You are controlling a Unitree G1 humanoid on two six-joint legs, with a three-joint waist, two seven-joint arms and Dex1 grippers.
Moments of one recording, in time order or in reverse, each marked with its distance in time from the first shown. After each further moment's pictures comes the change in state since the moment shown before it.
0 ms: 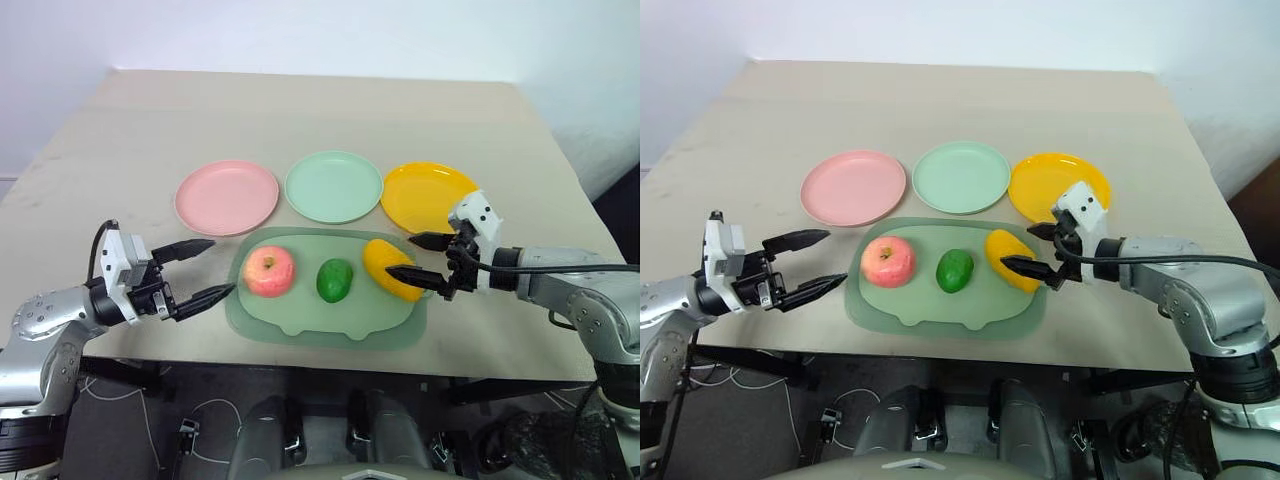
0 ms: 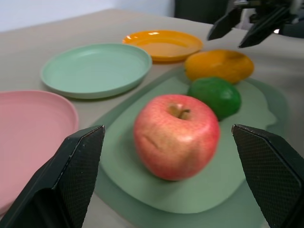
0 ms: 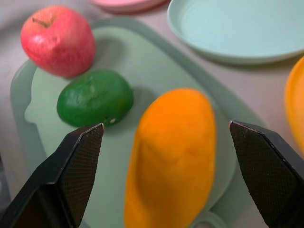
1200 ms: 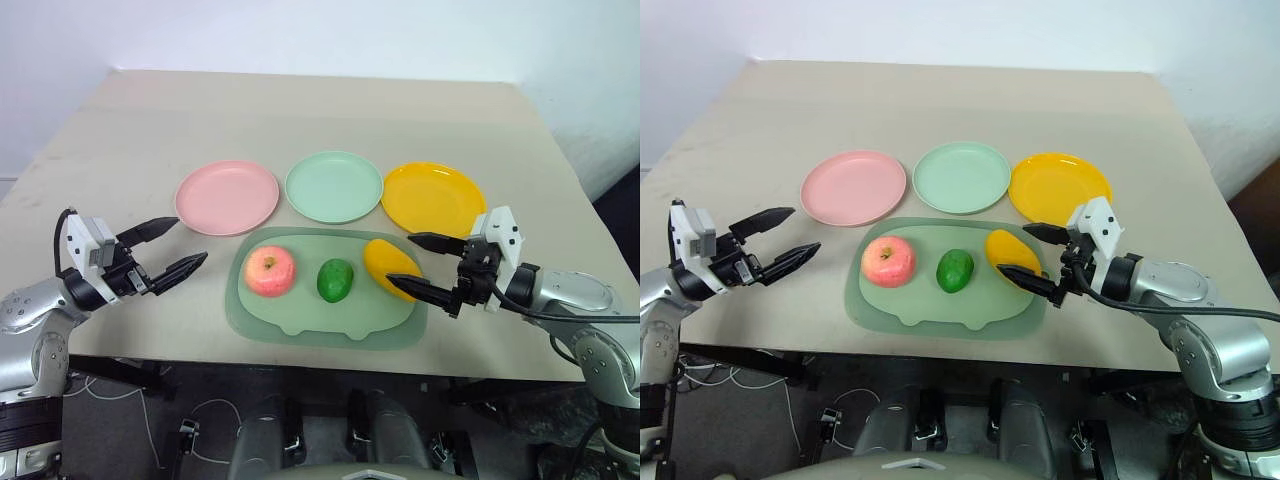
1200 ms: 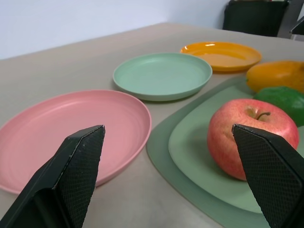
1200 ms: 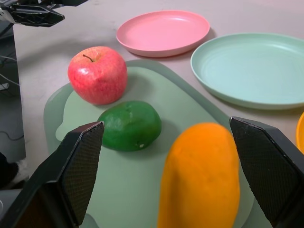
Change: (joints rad) left arm -0.098 -0.017 0.066 0.218 0.023 -0.106 0.055; right arm 0.213 0.069 -0.119 -0.108 -0.016 -0.314 0.077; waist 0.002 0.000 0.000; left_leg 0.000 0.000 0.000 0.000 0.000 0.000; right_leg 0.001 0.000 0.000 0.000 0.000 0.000
